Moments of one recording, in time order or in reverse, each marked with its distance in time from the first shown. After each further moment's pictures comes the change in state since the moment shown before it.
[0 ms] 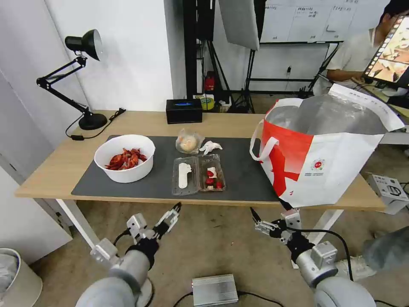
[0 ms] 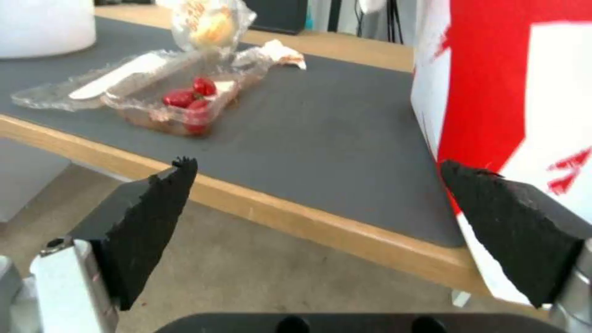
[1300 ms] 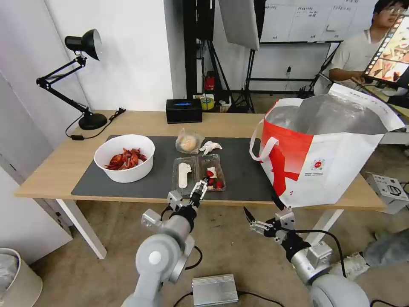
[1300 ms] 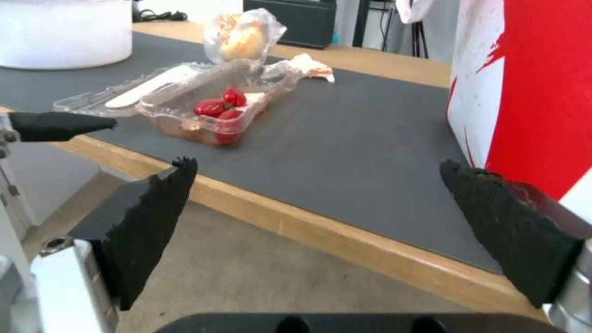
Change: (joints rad) left arm -0.317 -0.107 0.196 0.301 -0.012 -0.200 -0.076; right arm 0.033 0.007 -0.014 -0.057 -0.003 0.067 -0.073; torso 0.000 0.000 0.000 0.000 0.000
